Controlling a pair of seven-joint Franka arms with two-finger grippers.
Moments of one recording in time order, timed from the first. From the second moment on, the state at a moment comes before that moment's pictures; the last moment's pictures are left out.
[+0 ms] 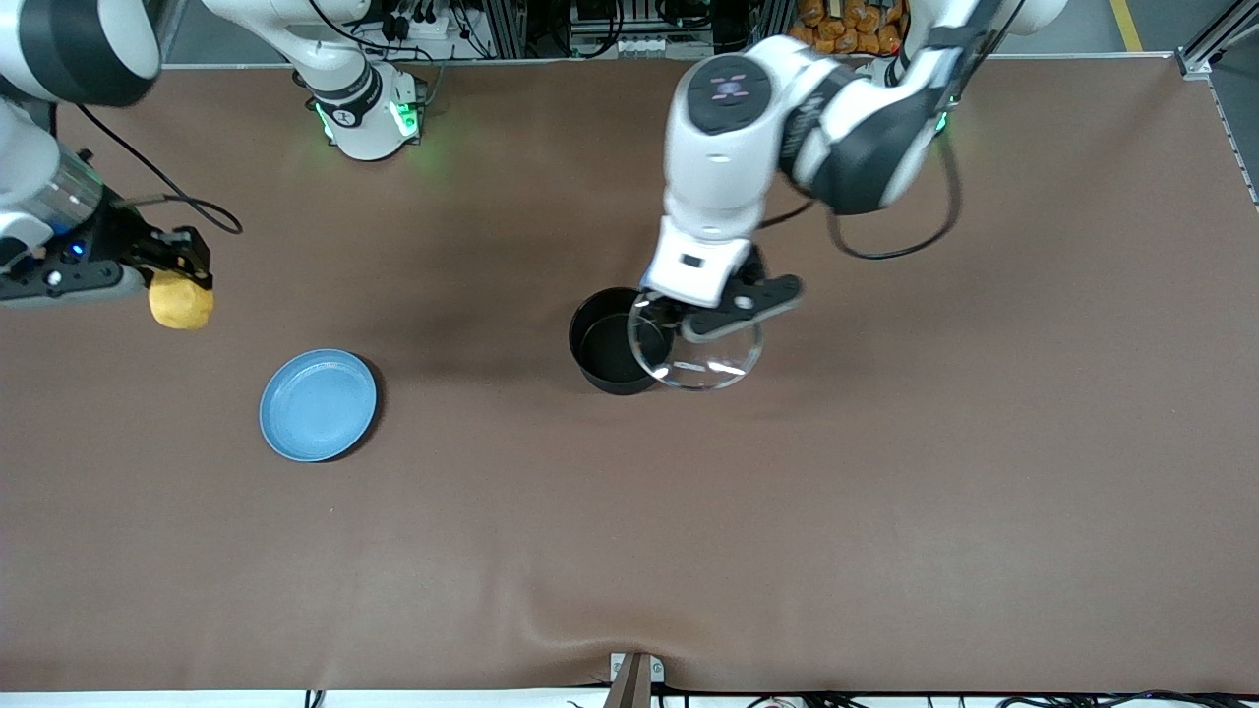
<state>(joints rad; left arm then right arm) -0.57 0.39 -0.13 -1.38 0.10 1.84 -1.09 -0.03 -0.14 0.02 -1.93 -0.02 1.78 -0.16</state>
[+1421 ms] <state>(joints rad) -0.08 0.28 -0.13 -1.58 0.01 1.79 -0.33 0.64 0.26 0.05 -1.82 0.02 2.11 0.80</state>
